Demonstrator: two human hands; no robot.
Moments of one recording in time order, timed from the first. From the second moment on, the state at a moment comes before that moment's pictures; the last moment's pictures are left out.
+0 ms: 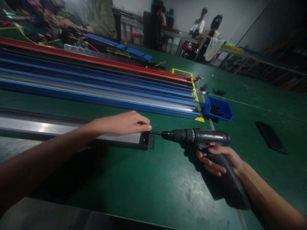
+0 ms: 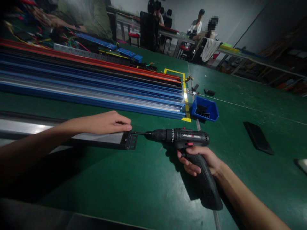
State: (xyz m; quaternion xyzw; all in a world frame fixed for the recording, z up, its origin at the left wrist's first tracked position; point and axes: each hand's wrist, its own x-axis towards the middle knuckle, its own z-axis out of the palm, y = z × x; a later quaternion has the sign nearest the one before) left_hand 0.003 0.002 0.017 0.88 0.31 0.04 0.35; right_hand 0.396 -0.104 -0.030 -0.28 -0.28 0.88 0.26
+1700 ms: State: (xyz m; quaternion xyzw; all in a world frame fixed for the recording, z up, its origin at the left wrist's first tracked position) left_hand 0.003 0.004 0.015 0.88 0.31 0.05 0.37; right_hand 0.397 -0.106 -0.027 -0.33 -0.29 0.86 0.25
